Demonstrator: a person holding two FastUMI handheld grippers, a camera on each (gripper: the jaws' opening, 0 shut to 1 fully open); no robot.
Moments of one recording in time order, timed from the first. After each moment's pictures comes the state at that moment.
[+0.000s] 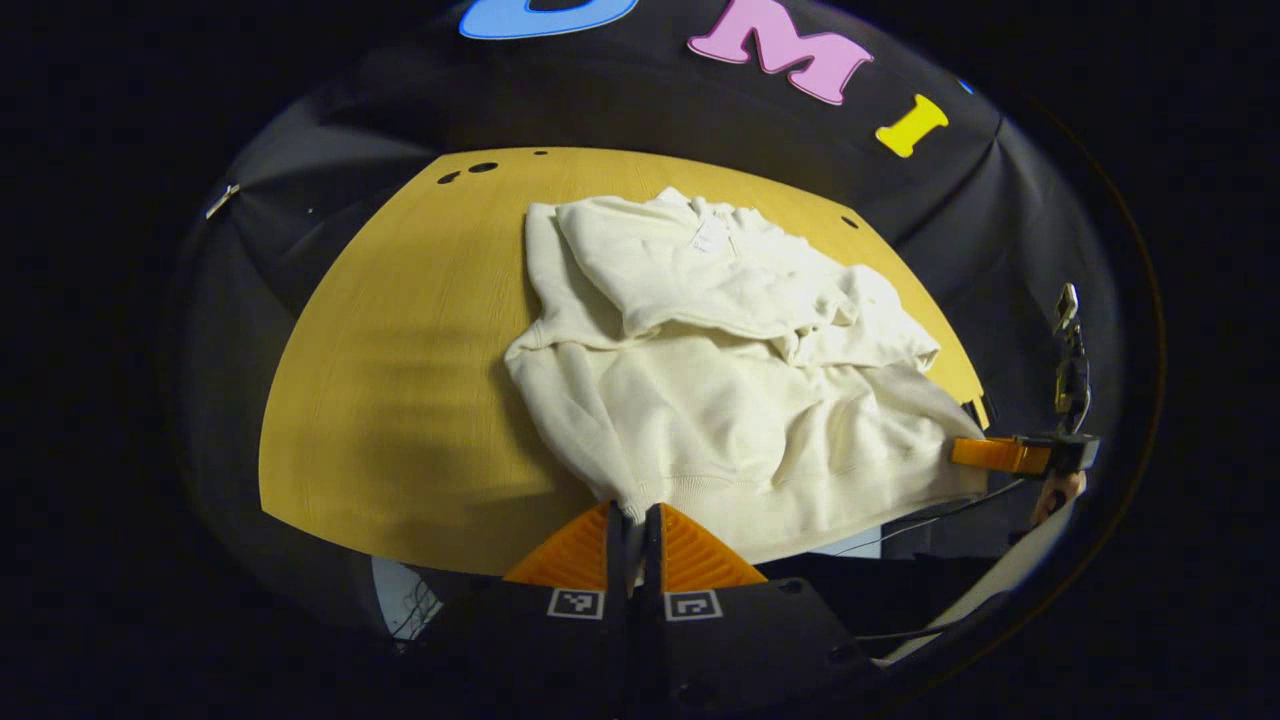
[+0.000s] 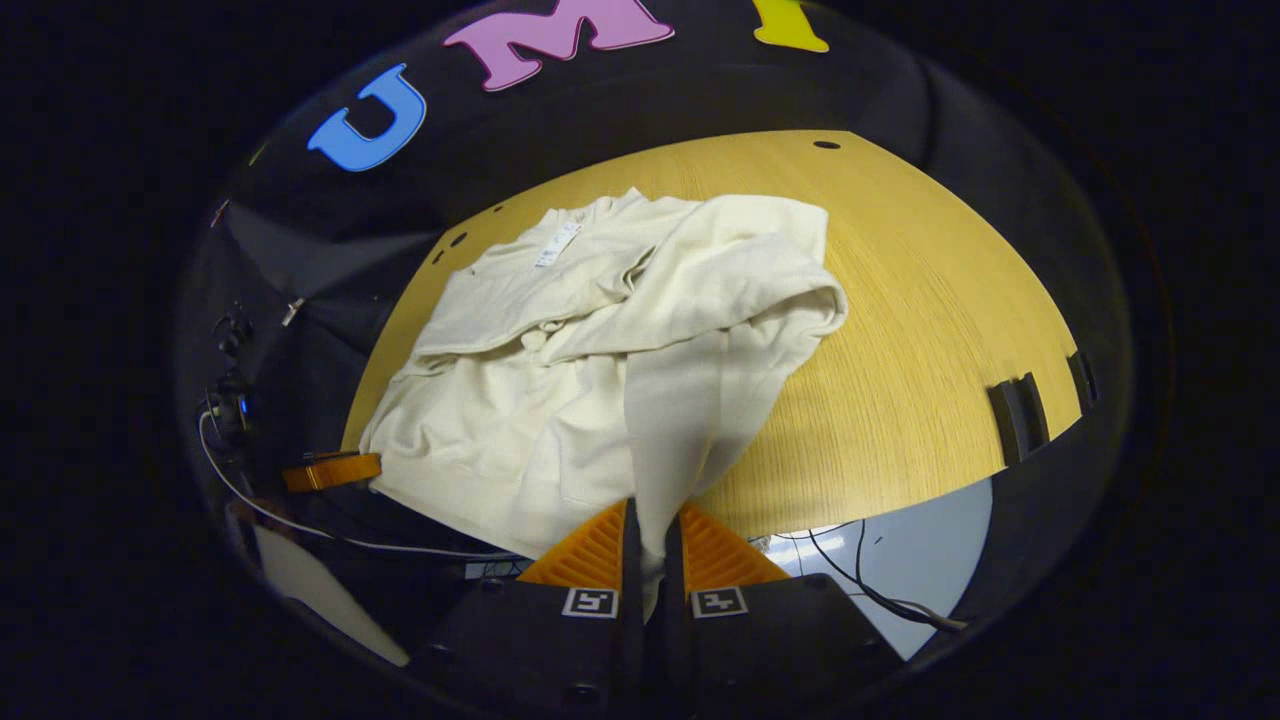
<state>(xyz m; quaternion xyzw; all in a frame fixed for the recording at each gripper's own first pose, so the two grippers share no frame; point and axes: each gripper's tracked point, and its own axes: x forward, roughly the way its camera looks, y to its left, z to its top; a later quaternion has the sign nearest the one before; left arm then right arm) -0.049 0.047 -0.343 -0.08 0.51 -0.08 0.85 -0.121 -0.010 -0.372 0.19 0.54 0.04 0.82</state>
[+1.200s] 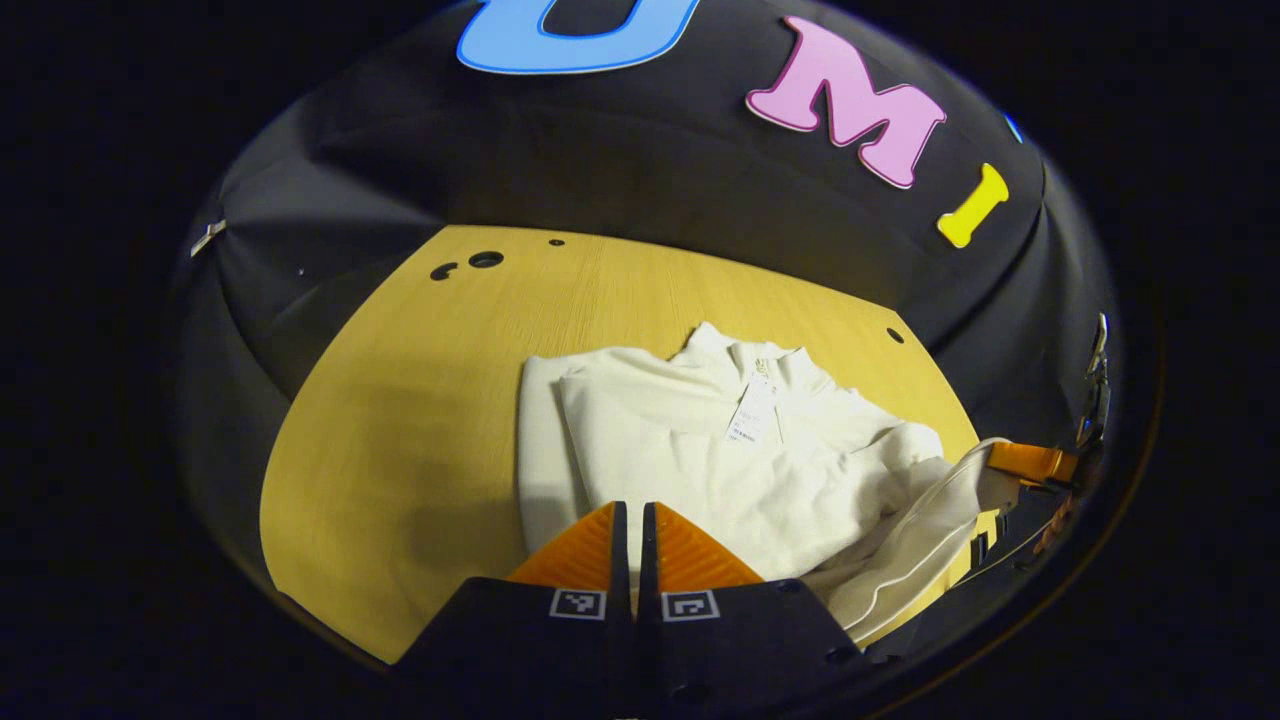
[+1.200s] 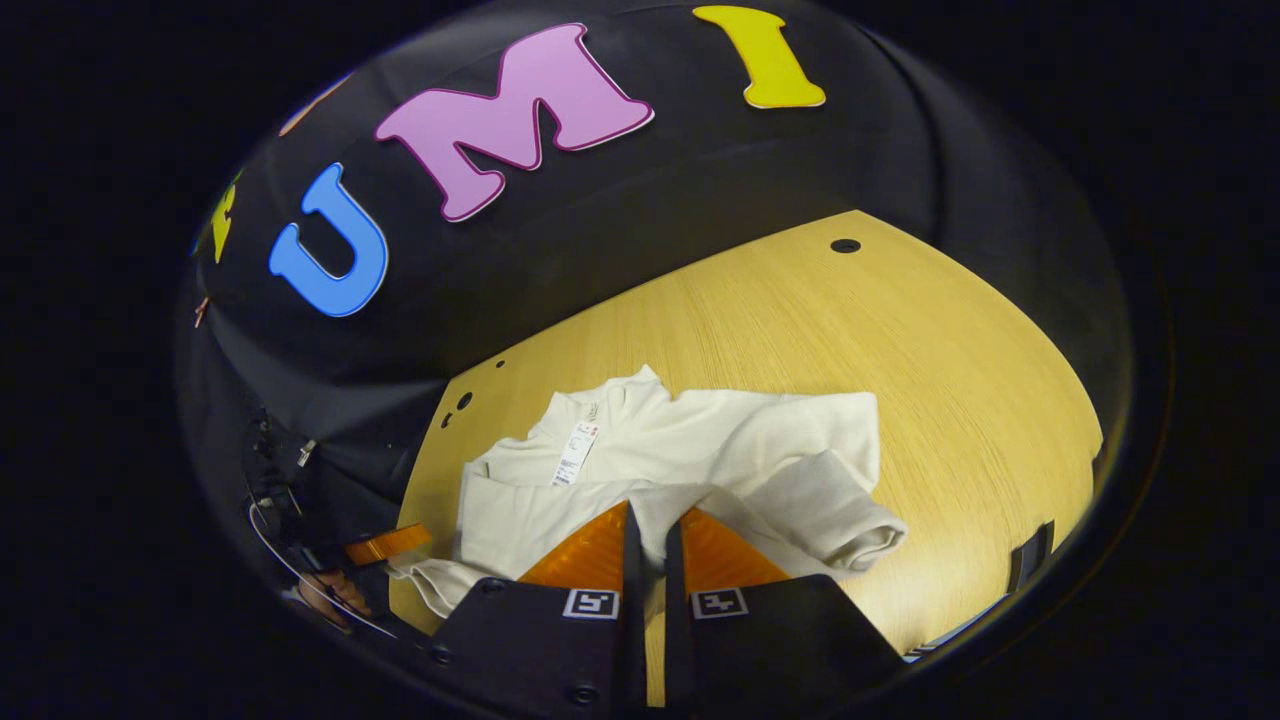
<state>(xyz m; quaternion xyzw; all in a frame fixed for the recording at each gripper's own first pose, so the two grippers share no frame) 0.146 0.053 -0.341 -0.10 0.43 -0.03 0.90 0.088 -0.032 -0.358 0.25 0.43 -0.02 0.87</state>
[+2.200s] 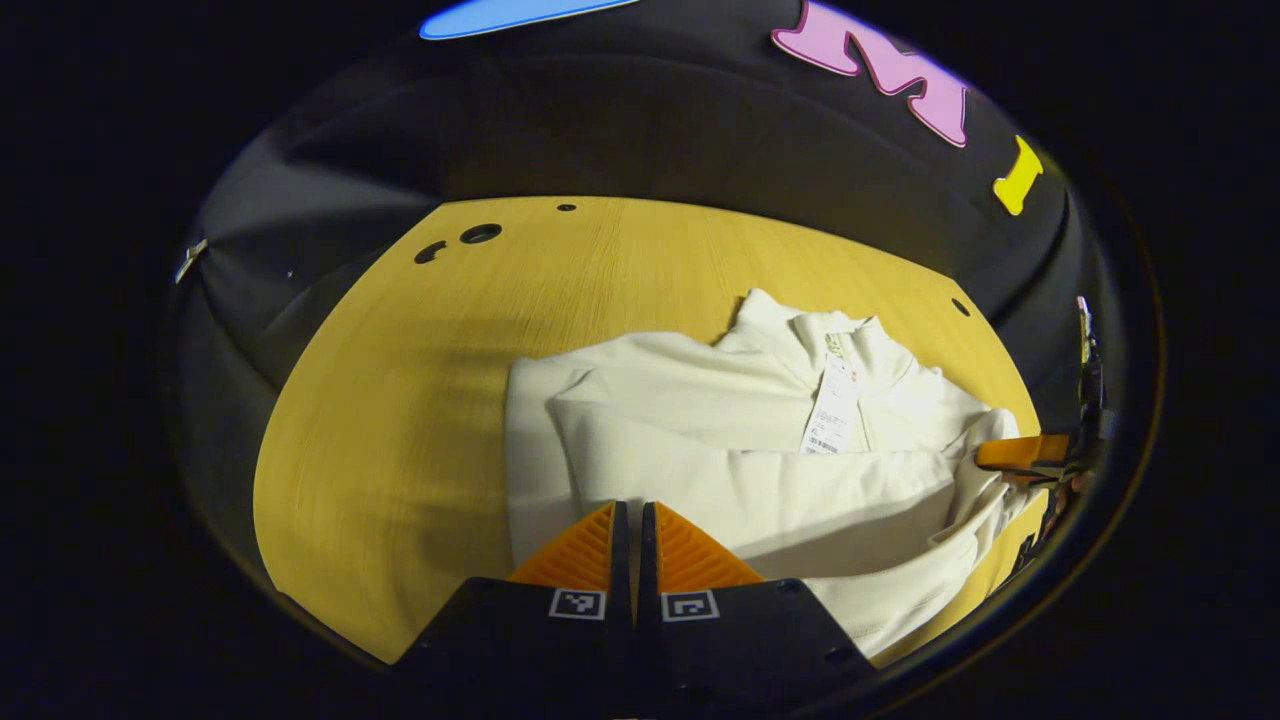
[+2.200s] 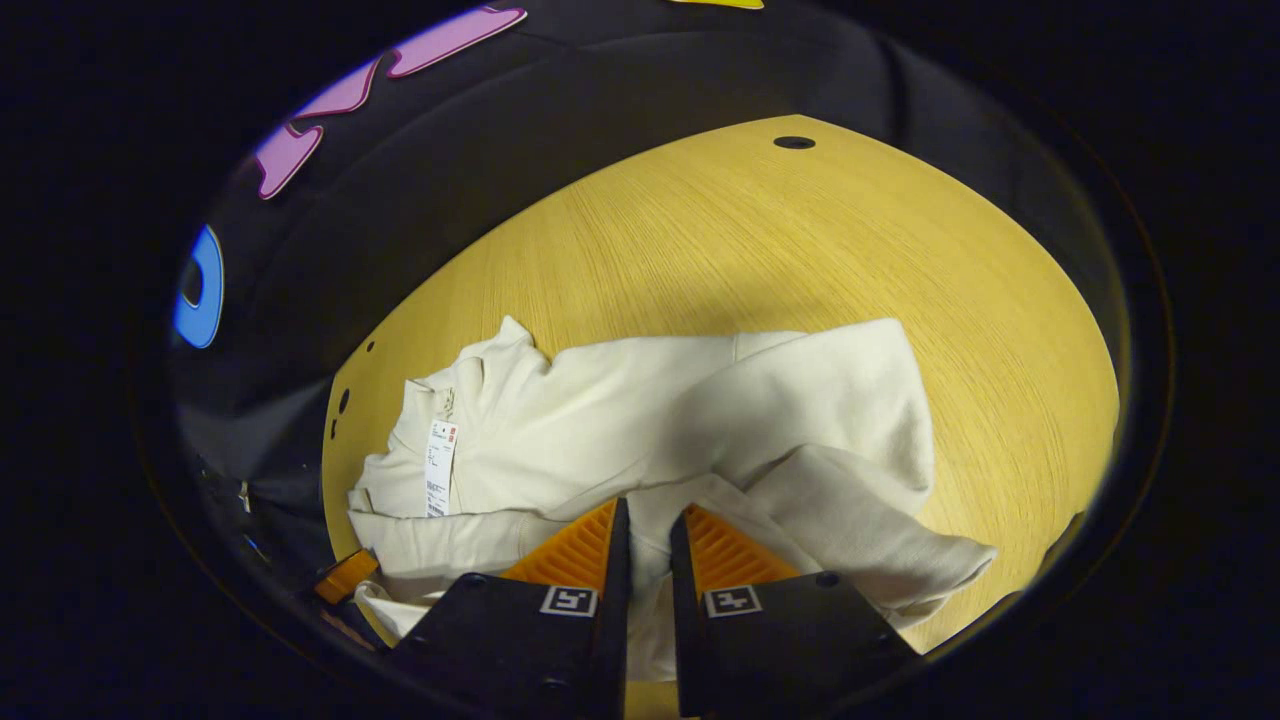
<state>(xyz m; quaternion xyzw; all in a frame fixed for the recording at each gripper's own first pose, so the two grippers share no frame) 0.203 0.066 -0.409 -0.04 0.47 0.01 0.88 0.132 -0.046 -0.492 0.26 0.54 -0.10 0.79</state>
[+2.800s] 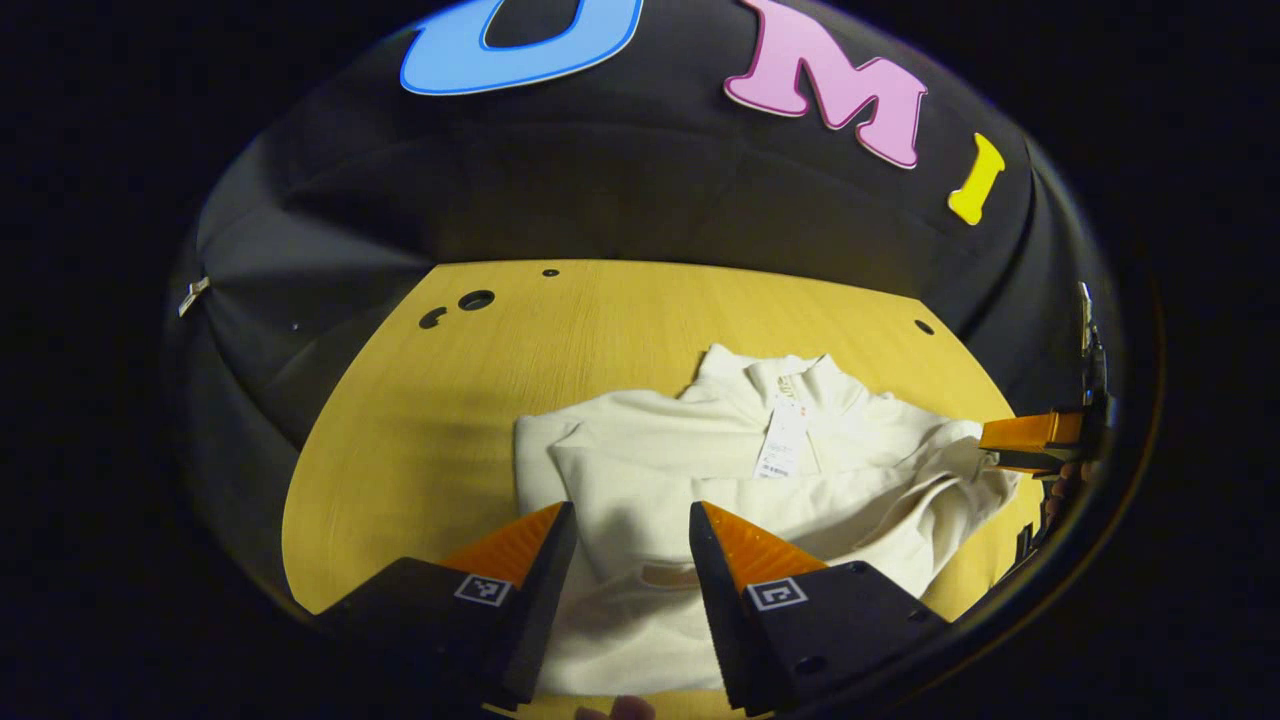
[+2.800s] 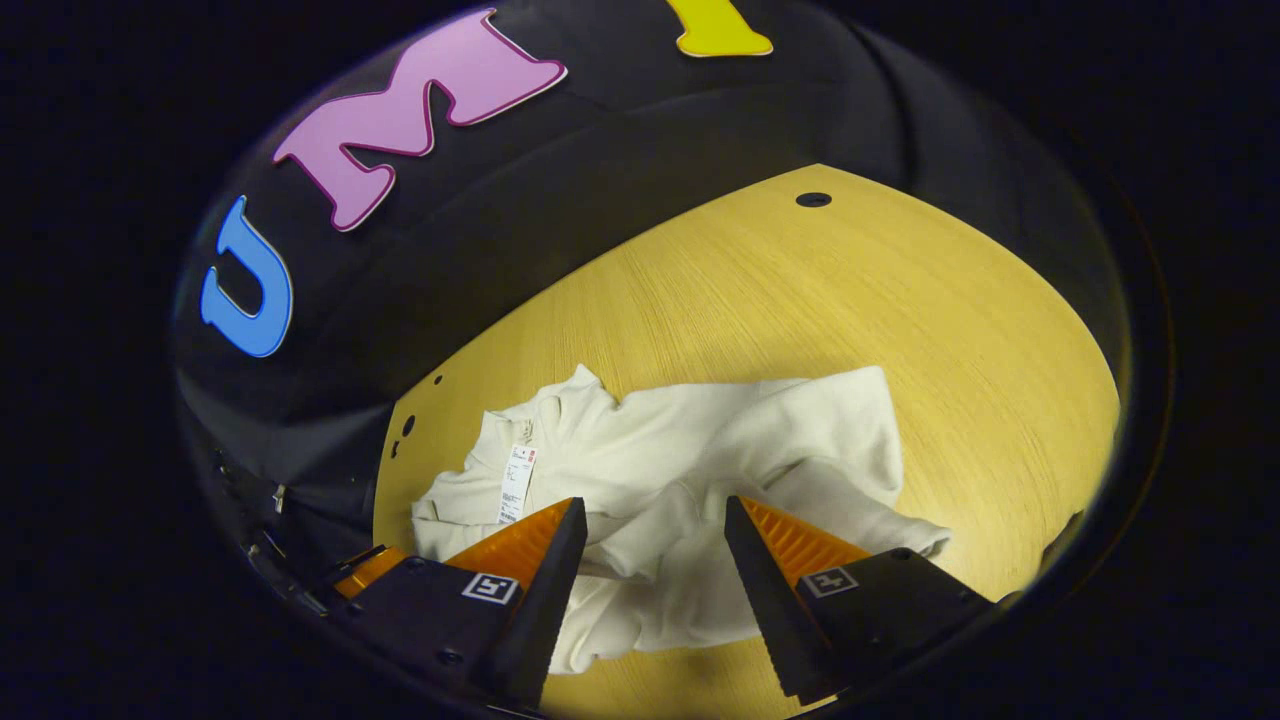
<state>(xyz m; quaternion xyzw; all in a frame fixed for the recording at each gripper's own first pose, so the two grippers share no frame) 0.188 0.051 -0.337 -0.03 0.39 -0.03 0.92 0.125 -0.051 -0.412 0.27 0.45 -0.07 0.85</state>
